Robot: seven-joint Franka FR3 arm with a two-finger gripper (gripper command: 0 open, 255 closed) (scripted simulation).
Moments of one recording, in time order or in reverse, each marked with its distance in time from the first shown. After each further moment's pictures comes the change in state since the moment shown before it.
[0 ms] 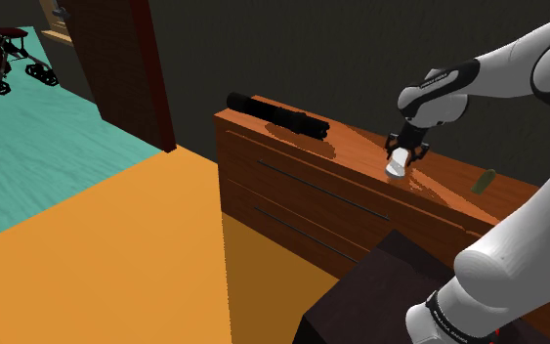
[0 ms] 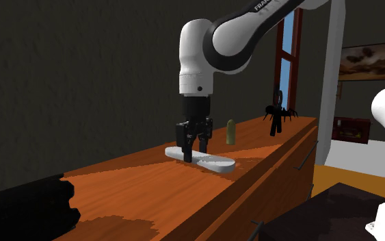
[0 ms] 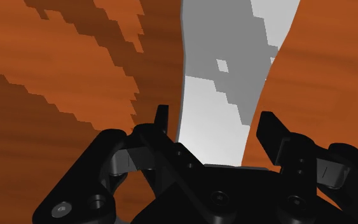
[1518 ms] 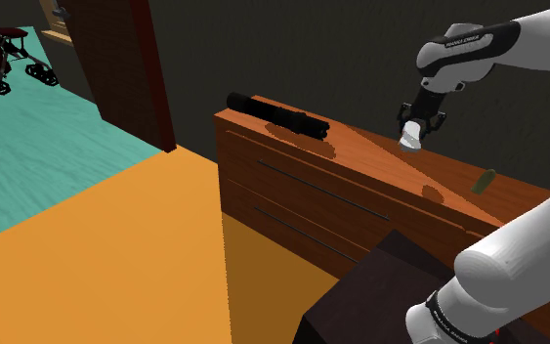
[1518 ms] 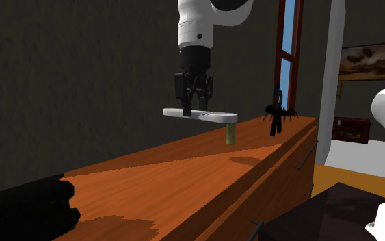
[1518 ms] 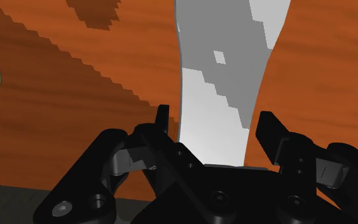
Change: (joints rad) arm 0.005 -0.127 0.007 0.181 -0.056 -0.298 0.046
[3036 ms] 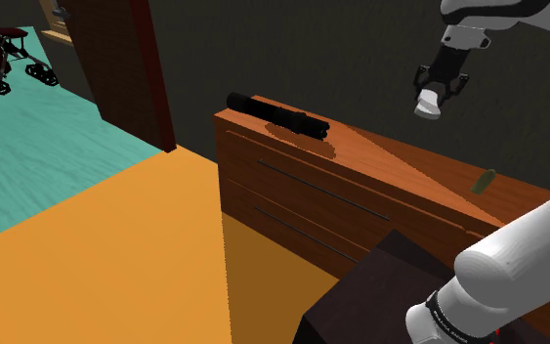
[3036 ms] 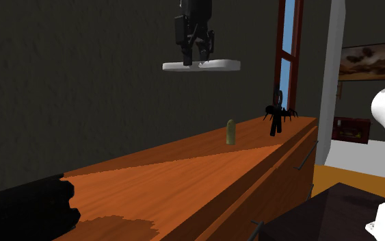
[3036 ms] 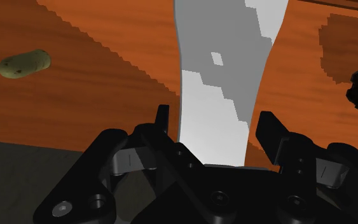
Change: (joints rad) arm 0.003 -0.018 0.005 0.297 -0.005 -0.314 0.006
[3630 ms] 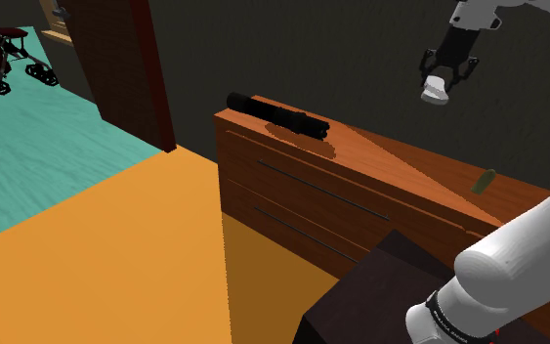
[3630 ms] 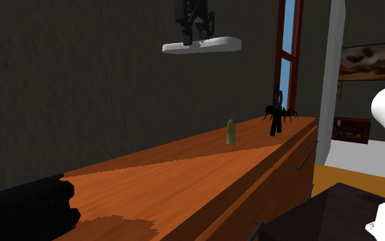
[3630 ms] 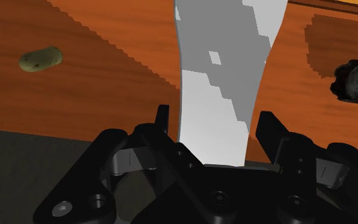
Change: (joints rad) arm 0.000 0.030 -0.002 0.154 0.010 -0.126 -0.005
